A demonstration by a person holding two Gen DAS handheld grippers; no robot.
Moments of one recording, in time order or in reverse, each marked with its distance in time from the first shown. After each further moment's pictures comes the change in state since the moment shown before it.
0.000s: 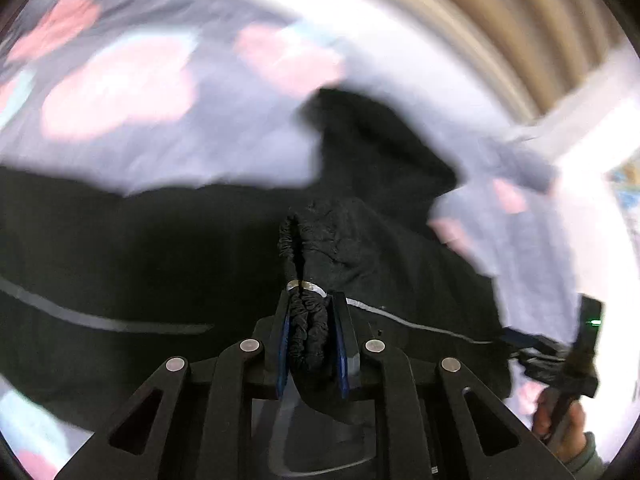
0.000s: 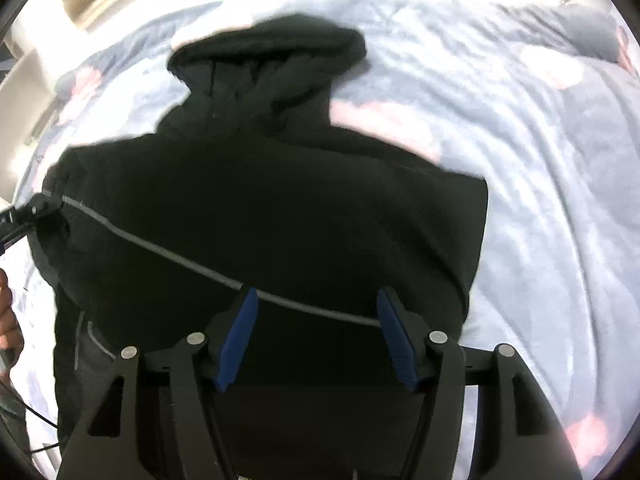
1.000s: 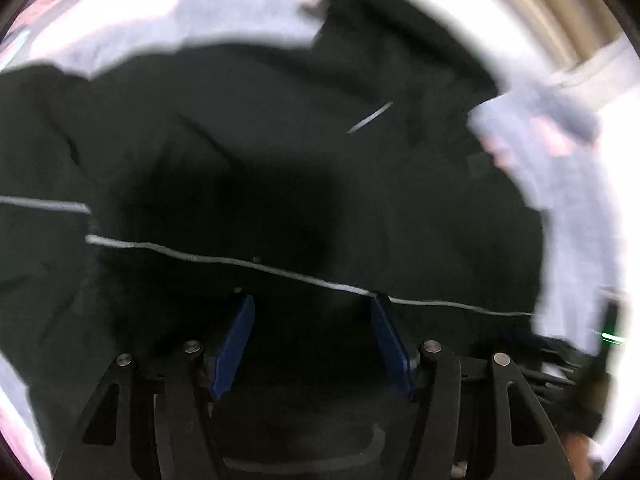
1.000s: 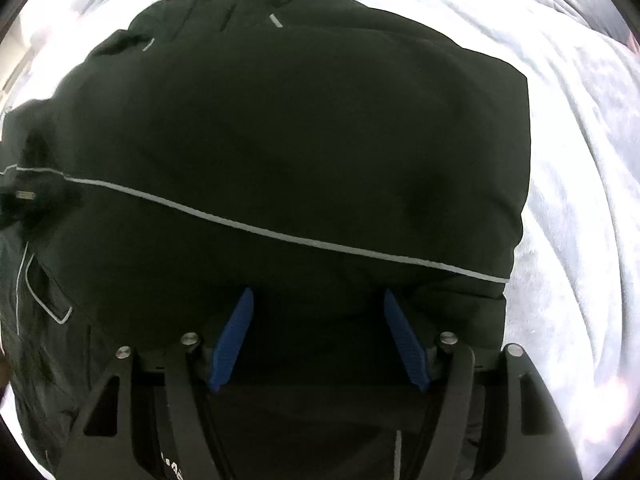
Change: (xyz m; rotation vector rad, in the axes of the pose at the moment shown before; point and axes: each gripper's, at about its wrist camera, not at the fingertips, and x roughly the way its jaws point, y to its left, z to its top) left arm 0.092 -0.047 -0.066 0.021 0.136 0.167; right arm 0.038 0.030 -0.059 -0.034 0.135 -0.114
